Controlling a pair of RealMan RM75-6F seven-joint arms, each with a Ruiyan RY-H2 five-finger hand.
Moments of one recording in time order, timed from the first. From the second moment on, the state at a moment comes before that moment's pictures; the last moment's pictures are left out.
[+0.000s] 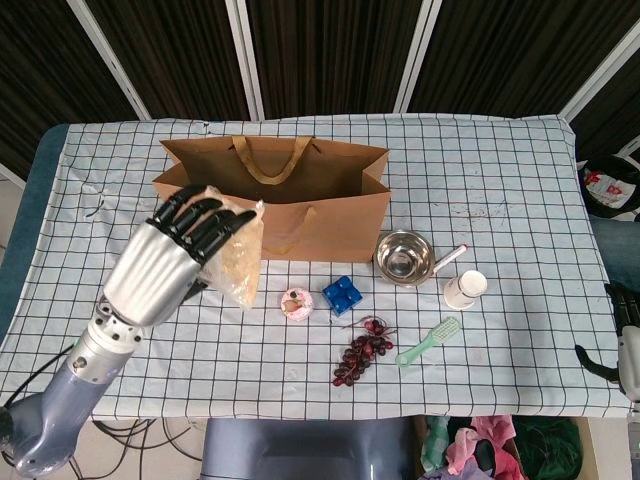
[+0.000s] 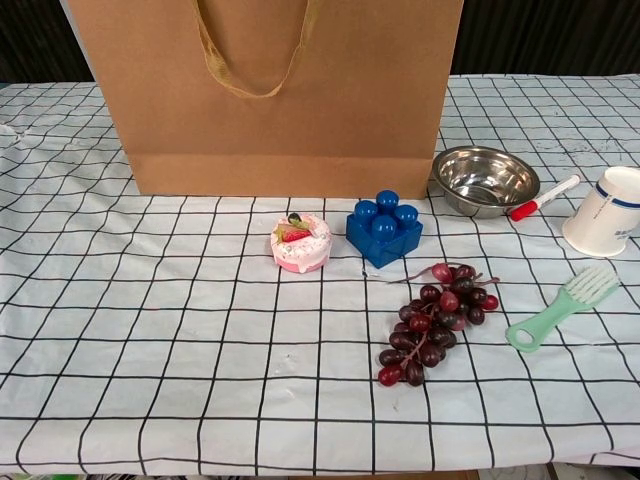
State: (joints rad) left arm -0.66 -1.06 -0.38 -2.09 1.55 1.33 0.52; right arm 0.05 -1.05 0.14 -1.70 -1.25 1.42 -0.05
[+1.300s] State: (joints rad) left arm -1.03 -1.29 -0.45 -1.52 1.09 0.97 0.32; right arm 0.06 -1.07 0.18 -1.60 -1.13 1.37 -0.04
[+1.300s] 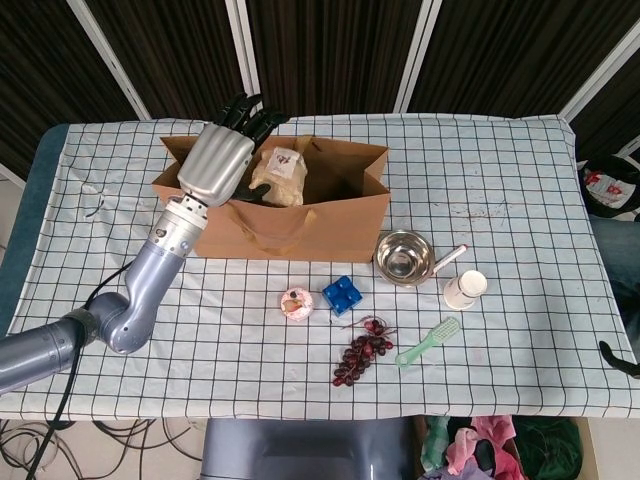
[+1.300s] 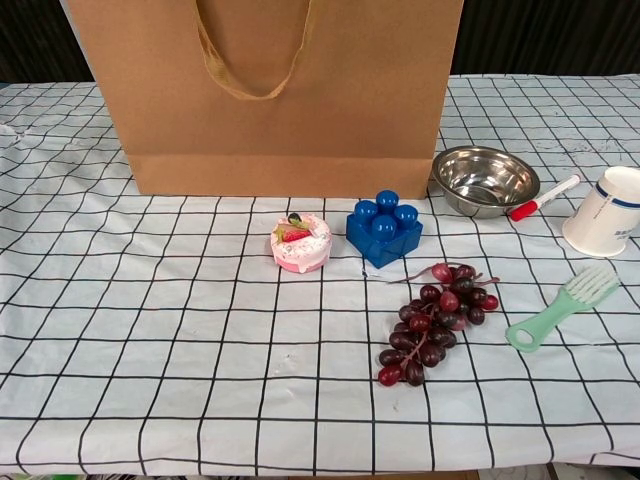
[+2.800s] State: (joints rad) left arm -0.64 -1.48 -0.03 -1.54 1.55 1.01 0.05; right arm 0.05 -1.07 0.19 -1.61 -1.15 1.40 -0.04
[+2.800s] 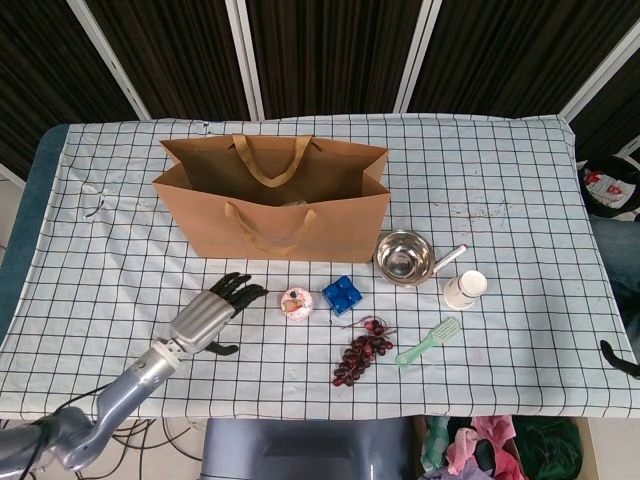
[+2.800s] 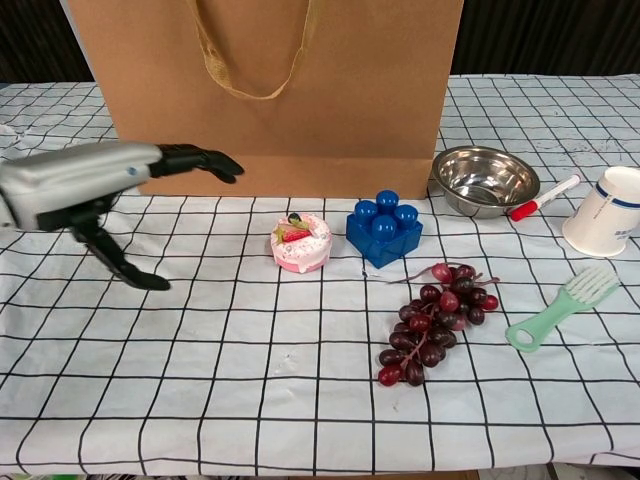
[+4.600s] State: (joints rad) left arm -0.88 -1.75 -0.16 -1.25 1.37 0.87 0.06; right arm 0.05 -1.05 0.19 -1.62 -1.14 1.37 -0.01
